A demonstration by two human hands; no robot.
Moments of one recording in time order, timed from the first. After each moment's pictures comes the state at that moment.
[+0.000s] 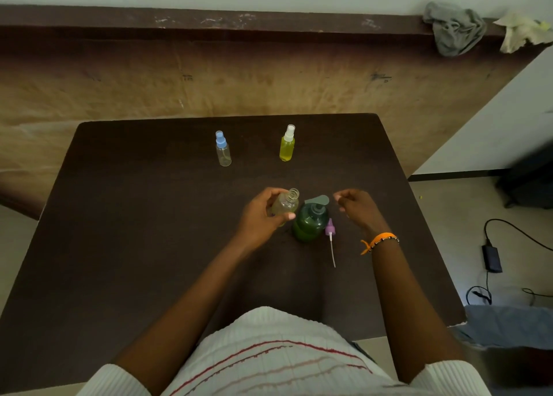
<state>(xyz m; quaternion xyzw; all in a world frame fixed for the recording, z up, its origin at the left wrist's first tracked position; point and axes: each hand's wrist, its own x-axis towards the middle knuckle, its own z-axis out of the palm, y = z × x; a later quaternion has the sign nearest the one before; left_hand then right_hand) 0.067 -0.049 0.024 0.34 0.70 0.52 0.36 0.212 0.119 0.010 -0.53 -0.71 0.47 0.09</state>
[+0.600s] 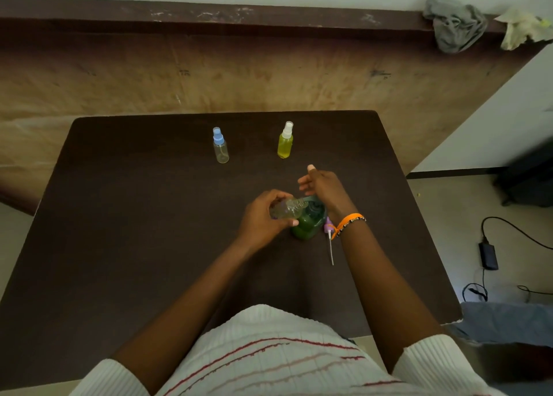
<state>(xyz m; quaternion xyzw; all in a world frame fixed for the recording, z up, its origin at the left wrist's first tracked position) 0.074 -0.046 0.020 0.38 0.74 0.48 0.29 0.147 0.096 0.032 -0.50 -0.64 0.57 0.11</state>
